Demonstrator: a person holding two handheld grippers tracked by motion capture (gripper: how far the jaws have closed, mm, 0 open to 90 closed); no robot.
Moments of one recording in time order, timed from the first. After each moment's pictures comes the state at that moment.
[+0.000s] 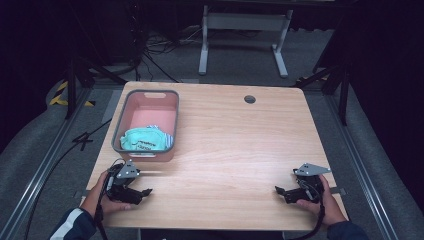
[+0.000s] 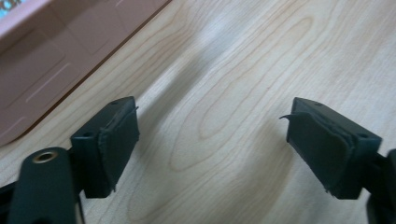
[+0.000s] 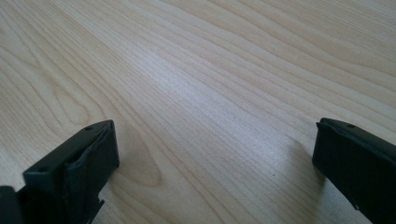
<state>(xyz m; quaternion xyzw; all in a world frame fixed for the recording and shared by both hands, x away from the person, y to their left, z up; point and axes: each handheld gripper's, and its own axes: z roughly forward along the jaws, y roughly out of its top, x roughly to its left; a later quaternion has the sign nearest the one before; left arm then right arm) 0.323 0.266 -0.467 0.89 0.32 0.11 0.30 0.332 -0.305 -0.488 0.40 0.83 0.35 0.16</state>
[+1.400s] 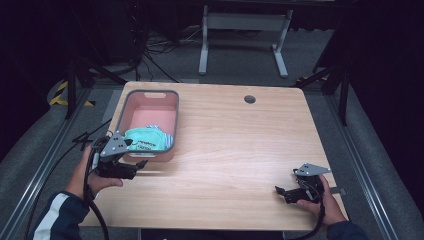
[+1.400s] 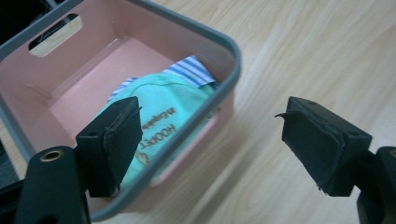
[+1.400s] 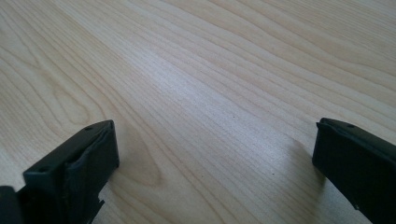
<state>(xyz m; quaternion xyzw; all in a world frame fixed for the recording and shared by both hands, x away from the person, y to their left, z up) 0.345 0.264 -0.360 0.87 0.30 0.22 0.33 0.331 -0.305 -0.488 0.40 0.83 0.35 0.16</state>
